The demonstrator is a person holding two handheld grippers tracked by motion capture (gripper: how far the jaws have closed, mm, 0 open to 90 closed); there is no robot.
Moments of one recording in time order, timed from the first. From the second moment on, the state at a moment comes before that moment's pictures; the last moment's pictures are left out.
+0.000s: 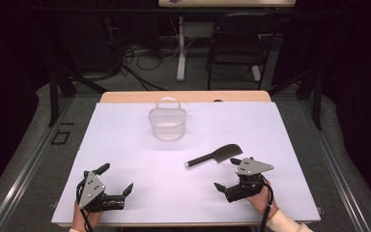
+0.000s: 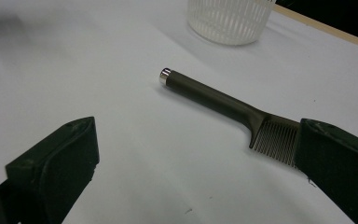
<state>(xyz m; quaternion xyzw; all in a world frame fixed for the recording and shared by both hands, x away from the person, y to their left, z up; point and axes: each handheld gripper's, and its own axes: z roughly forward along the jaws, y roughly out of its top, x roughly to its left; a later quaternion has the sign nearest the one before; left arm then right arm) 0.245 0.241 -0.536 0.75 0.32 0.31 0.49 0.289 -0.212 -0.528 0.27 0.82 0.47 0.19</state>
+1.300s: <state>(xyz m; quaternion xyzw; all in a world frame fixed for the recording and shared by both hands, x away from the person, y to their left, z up) 0.246 0.241 -0.535 0.75 0.32 0.31 0.49 0.326 -0.172 -0.524 0.25 0.84 0.46 0.17</state>
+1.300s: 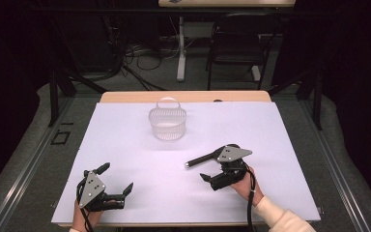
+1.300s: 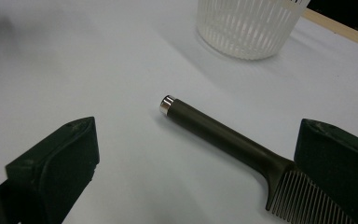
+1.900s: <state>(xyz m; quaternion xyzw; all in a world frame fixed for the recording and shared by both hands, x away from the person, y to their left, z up) 0.245 0.242 -0.535 0.75 0.32 0.31 0.49 0.346 -0.155 -0.520 0.26 0.84 0.46 0.15</state>
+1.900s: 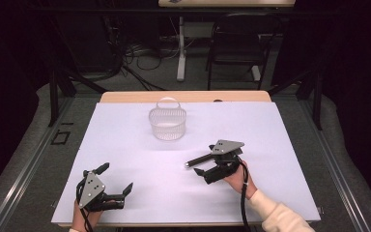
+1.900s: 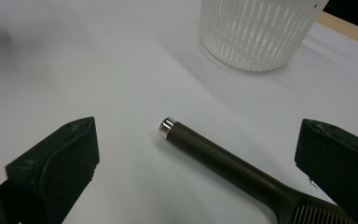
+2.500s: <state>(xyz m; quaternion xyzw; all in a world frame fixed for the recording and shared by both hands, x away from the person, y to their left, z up) 0.245 0.243 -0.535 0.74 0.32 0.31 0.50 0.364 -0.130 -0.525 0.27 0.85 0.44 0.13</state>
